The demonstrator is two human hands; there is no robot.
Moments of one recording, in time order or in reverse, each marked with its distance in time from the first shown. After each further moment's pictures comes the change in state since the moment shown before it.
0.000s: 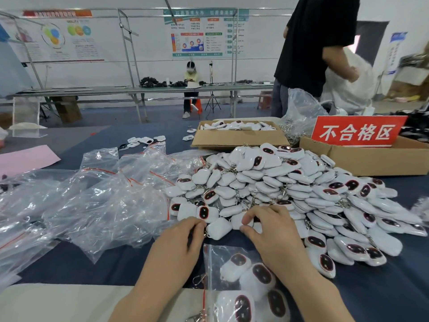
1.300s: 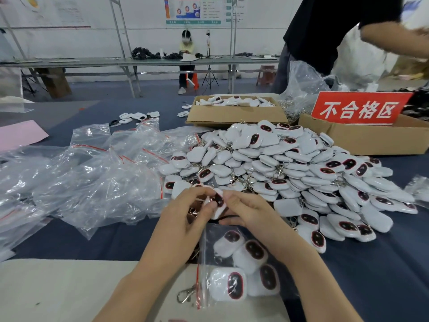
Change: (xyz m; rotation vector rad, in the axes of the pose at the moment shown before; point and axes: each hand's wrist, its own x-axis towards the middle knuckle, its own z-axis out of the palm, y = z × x) left_hand -0.001 0.014 0.010 -0.405 0.034 0.128; right_hand 0.003 -0.020 -0.003 0.999 -0.456 0.116
